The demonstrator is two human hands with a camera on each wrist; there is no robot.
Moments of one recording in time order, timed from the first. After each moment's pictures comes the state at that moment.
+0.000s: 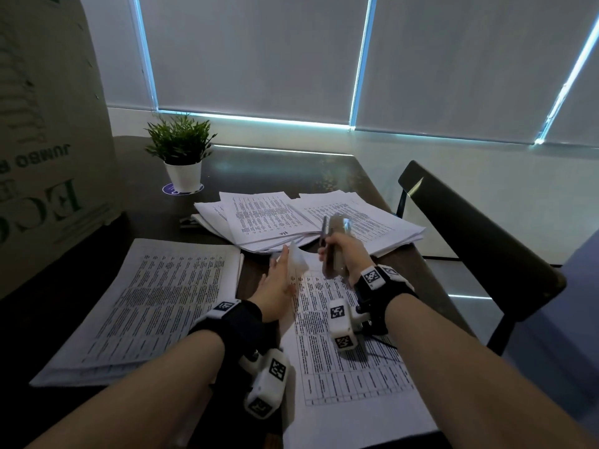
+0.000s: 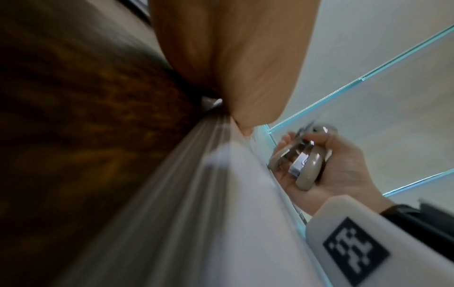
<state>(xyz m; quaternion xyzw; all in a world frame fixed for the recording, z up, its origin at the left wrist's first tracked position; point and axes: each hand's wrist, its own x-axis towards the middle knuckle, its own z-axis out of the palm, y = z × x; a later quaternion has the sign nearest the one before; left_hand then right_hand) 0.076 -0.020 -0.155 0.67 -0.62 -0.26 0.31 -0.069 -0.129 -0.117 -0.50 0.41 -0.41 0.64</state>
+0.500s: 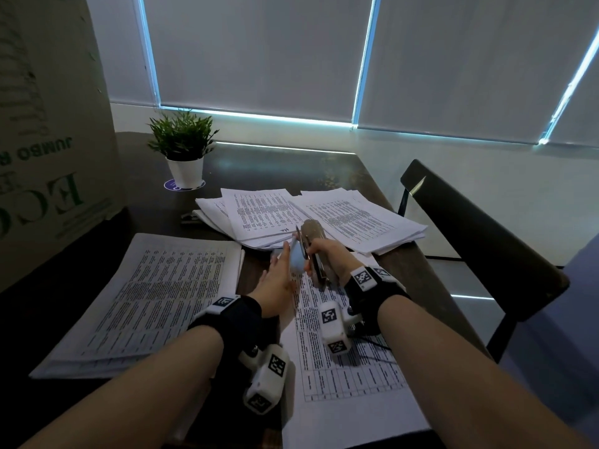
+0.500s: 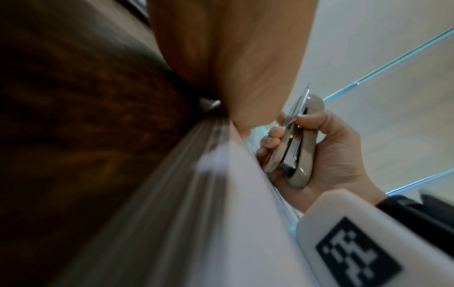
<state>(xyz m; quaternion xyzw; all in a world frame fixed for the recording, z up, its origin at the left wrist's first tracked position) 0.080 -0.024 -0.157 0.68 -0.63 -0.25 0.29 -0.054 -0.100 -0.112 -0.57 0.40 -0.27 0.66</state>
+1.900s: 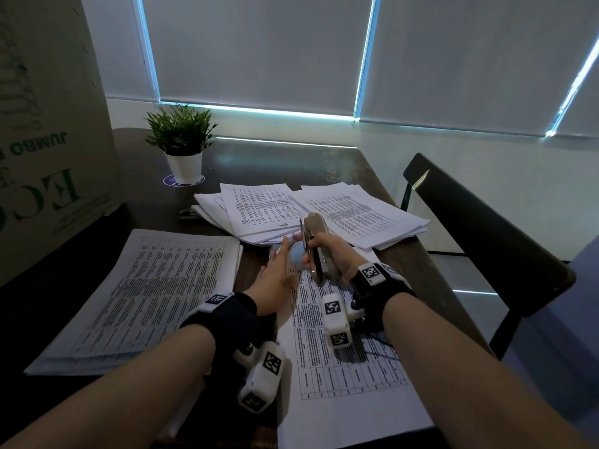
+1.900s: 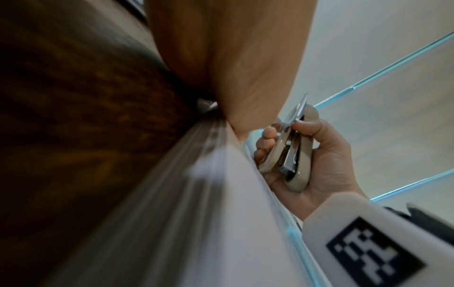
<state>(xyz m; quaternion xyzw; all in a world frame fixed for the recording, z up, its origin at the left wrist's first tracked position) 0.081 -0.024 -0.162 0.66 -0.64 -0.24 0.31 -0.058 -0.108 -0.120 -0.56 0.35 -0.27 0.70</state>
